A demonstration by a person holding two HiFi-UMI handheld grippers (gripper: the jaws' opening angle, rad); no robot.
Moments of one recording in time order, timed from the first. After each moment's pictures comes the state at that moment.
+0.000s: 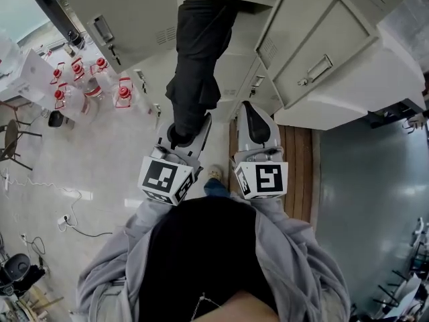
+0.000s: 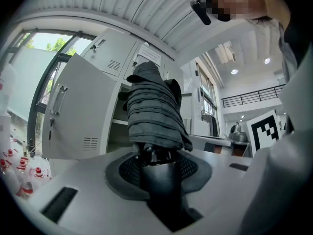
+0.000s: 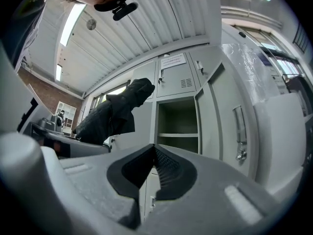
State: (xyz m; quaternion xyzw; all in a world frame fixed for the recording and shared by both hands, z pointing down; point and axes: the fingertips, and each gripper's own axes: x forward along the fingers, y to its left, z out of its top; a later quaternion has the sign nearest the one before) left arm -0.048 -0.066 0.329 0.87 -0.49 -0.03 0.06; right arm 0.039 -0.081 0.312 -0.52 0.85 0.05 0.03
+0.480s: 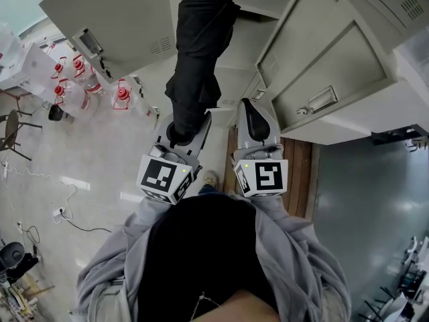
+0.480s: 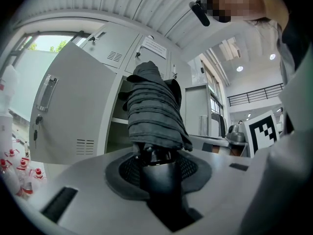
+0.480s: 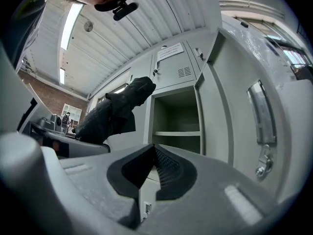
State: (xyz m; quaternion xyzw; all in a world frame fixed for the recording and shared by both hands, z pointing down) left arm -0.026 -0.143 0.333 0.85 -0.51 -0.03 0.07; right arm 0.055 -0.166 0.316 -0.48 0.88 0.04 0.03
